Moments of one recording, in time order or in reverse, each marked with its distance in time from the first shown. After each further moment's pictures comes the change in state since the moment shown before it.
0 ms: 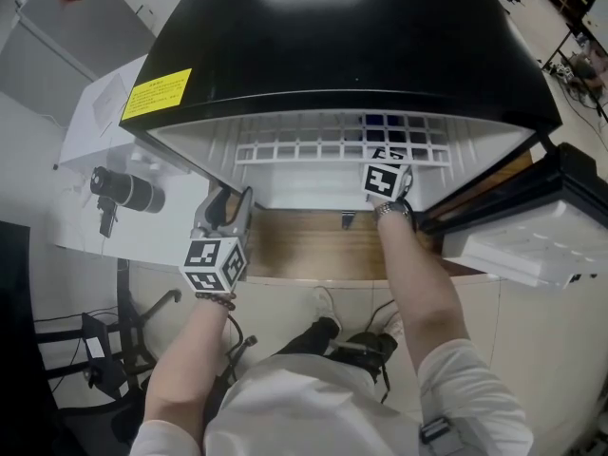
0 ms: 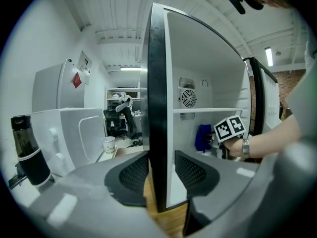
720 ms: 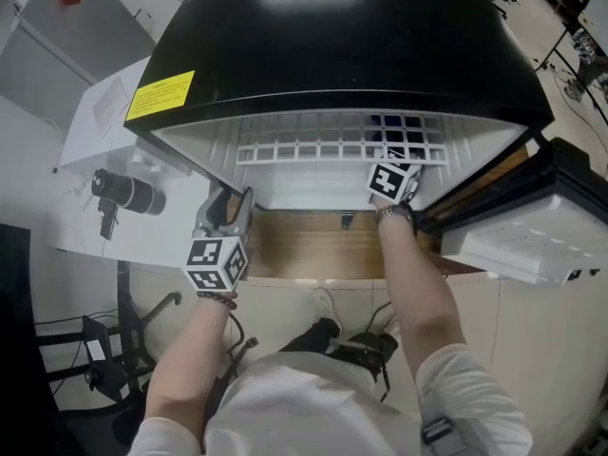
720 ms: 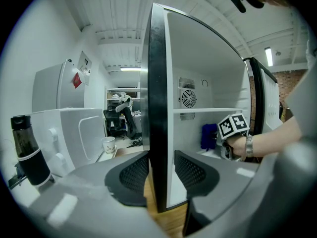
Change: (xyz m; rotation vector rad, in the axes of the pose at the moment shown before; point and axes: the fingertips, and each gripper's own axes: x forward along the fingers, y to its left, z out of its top) left arm 0.000 0.000 -0.001 -0.001 -0.001 0.000; right arm -0.019 -0.040 -0.001 0.069 0.025 -0.162
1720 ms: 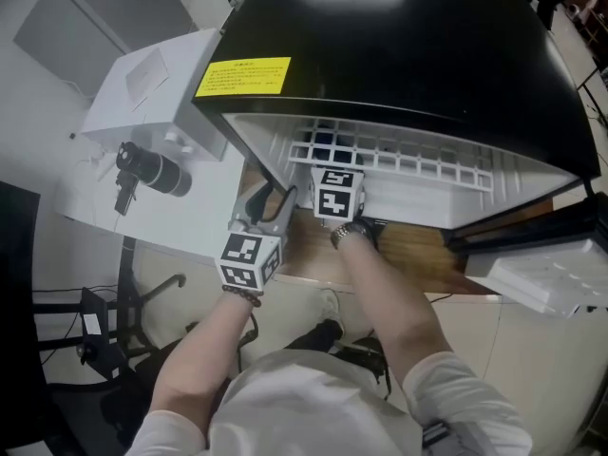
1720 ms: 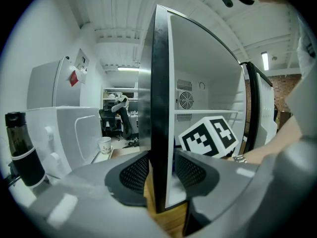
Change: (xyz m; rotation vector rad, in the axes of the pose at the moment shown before) left arm -0.001 -0.003 0.001 -0.003 -0.016 -0.059; right arm -0.058 0.266 -0.028 -0.057 0.068 0.525
